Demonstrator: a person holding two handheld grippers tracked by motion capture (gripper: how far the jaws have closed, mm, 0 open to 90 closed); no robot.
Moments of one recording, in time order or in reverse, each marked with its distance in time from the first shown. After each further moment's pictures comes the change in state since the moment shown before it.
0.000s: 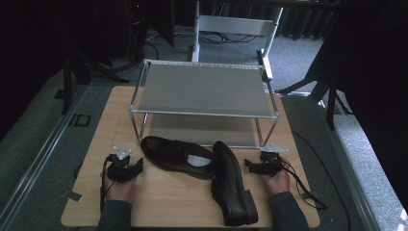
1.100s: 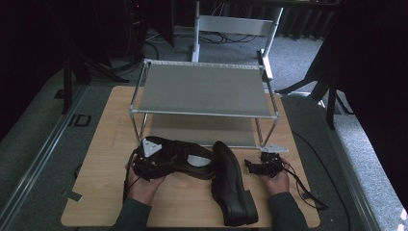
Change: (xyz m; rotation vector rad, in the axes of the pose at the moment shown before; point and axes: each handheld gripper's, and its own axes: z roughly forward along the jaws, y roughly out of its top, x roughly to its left) left arm -0.093 0.050 -0.043 -0.072 -0.217 0.108; right arm 0.001 -0.001 -0.001 0.001 -0.003 0.003
